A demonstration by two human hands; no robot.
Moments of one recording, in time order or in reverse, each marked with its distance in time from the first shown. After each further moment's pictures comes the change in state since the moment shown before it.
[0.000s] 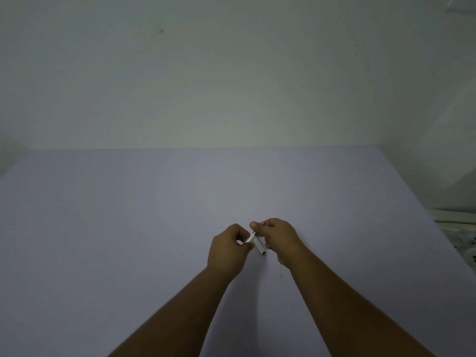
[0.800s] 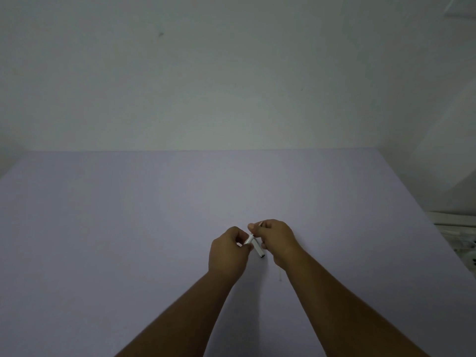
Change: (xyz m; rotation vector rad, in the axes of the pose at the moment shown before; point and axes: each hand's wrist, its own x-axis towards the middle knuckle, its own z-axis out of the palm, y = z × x) left_hand 0.001 0.001 0.007 0.009 0.068 -0.020; right_hand 0.001 -0.004 0.004 0.044 0.009 -0.017
